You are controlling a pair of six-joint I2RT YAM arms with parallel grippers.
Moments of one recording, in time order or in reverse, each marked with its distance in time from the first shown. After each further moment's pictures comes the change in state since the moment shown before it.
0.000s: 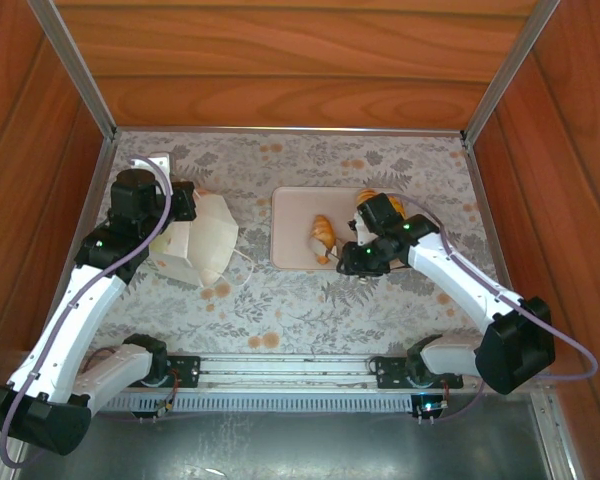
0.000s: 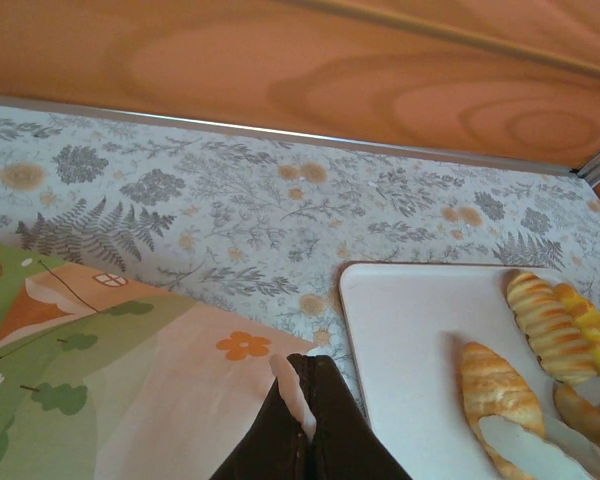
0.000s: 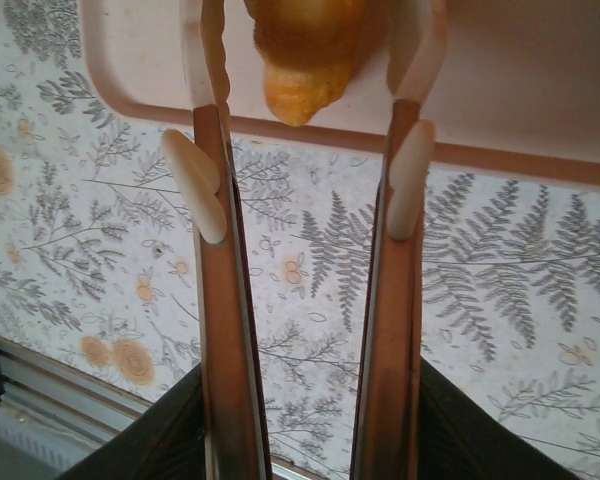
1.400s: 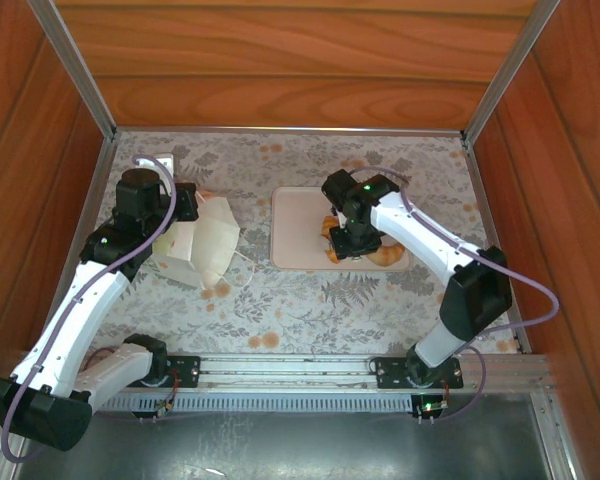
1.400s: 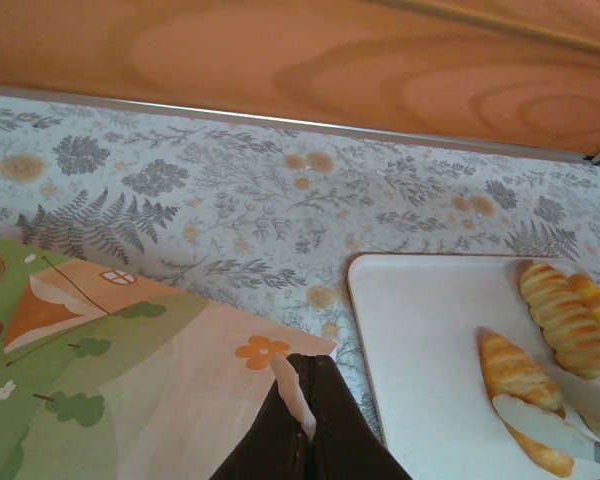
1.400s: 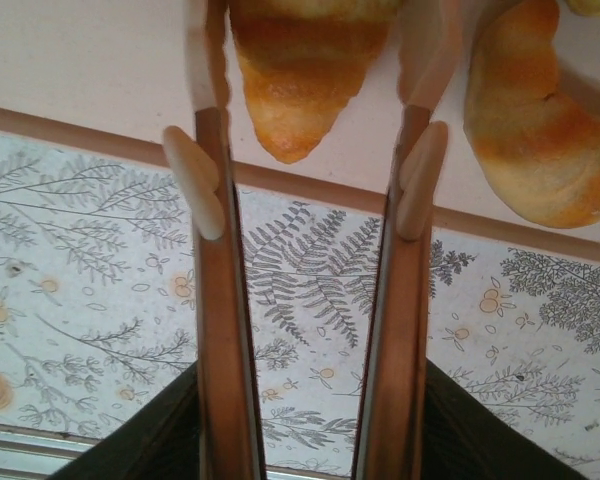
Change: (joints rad) left arm 0.000 0.023 -0.017 0.016 -0.005 0.017; right arm 0.114 0.352 0.414 -0.330 0.309 -0.073
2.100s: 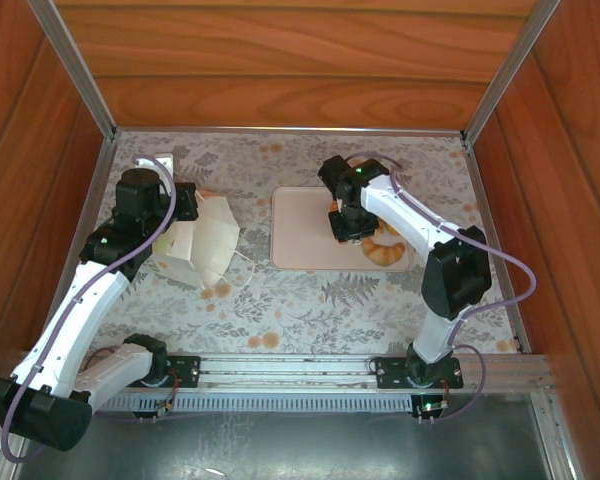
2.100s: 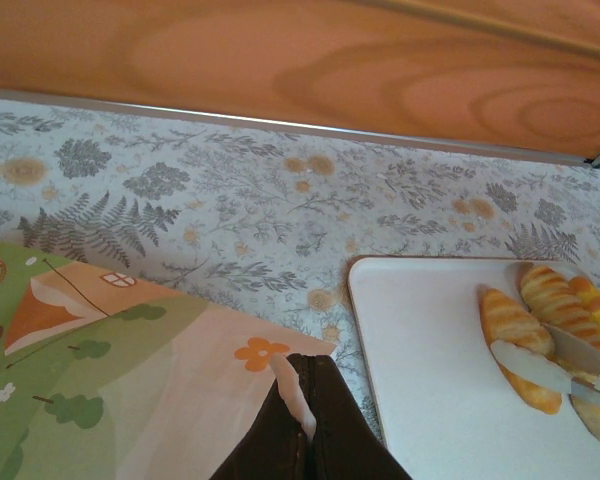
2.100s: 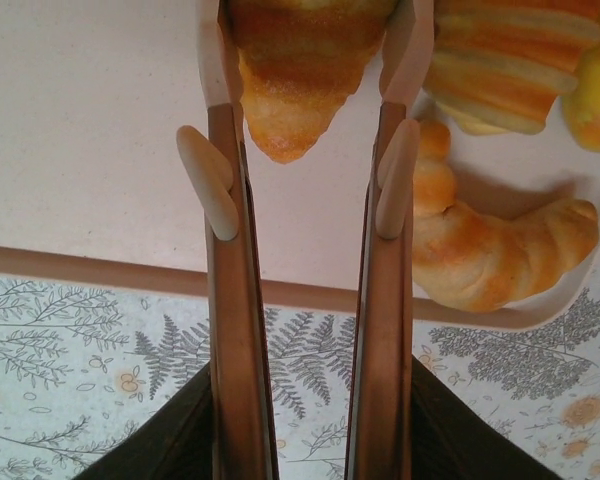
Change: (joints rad) left arm 0.000 0.000 0.000 0.005 -0.002 0.000; right arm -0.062 0.151 0.150 -0.004 0.117 -0.028
